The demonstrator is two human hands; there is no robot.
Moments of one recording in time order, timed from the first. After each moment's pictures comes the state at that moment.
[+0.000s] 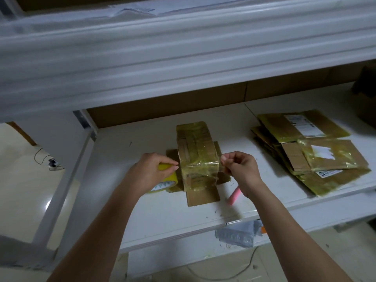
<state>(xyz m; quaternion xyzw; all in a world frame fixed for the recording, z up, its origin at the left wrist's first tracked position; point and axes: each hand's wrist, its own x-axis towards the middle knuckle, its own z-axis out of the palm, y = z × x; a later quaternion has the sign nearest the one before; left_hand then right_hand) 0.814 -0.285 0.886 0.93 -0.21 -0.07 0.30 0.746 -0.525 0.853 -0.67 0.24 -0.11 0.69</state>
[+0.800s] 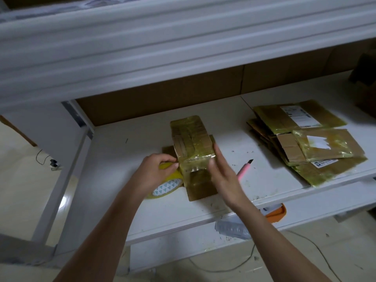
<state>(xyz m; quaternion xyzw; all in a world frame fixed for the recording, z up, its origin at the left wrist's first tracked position) 0.800 -0.304 0.870 0.92 -0.17 -0.07 0.35 0.711 -0.500 0.828 -0.74 0.07 -0.10 0.67</state>
